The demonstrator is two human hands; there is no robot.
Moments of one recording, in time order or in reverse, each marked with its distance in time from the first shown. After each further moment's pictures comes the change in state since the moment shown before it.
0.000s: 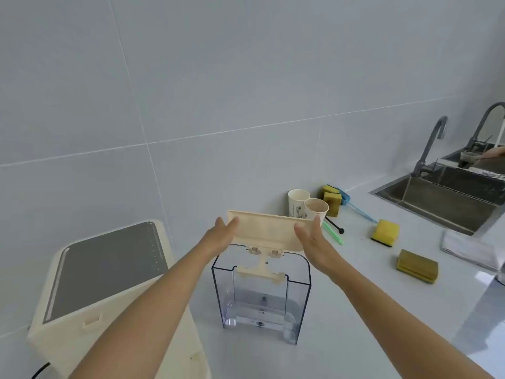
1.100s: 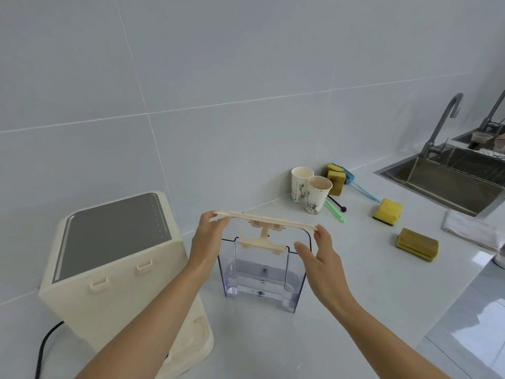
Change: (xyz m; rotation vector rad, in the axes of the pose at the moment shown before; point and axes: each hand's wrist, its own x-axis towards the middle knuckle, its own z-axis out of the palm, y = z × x) left_hand -0.038 -0.053 0.030 -0.582 0.284 0.097; right_hand -0.082 0.010 0.031 0.085 0.204 0.019
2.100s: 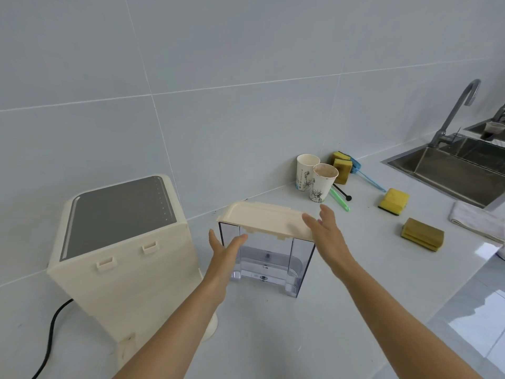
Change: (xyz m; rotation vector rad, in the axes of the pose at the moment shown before) left_hand -0.039 -0.041 0.013 -0.102 -0.088 -0.284; right_hand 0.044 0.018 -0.003 0.010 -0.055 0.120
